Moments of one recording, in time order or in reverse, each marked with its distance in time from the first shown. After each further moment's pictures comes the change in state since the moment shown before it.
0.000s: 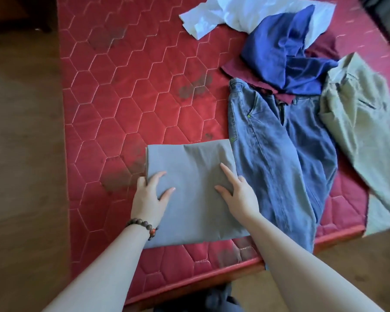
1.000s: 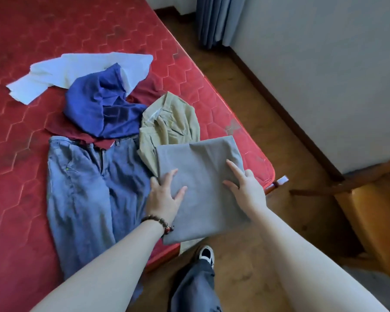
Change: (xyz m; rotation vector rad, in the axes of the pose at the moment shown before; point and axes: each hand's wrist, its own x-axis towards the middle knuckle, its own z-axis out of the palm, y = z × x) left_hand -0.127 0.556 0.343 0.052 -0.190 0.268; right_hand -0.022 0.429 -0.499 -0.104 0.281 0.147
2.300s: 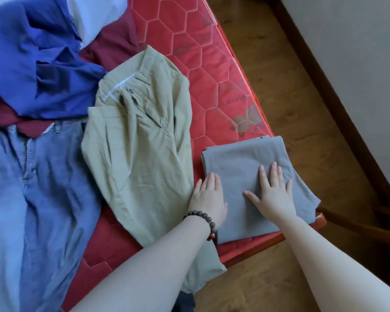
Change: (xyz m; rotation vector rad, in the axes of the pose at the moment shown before) left_hand 0.179 0.037 0.294 0.479 -0.427 0.125; right_hand 0.230 0.231 0.114 -0.493 -0.356 0.014
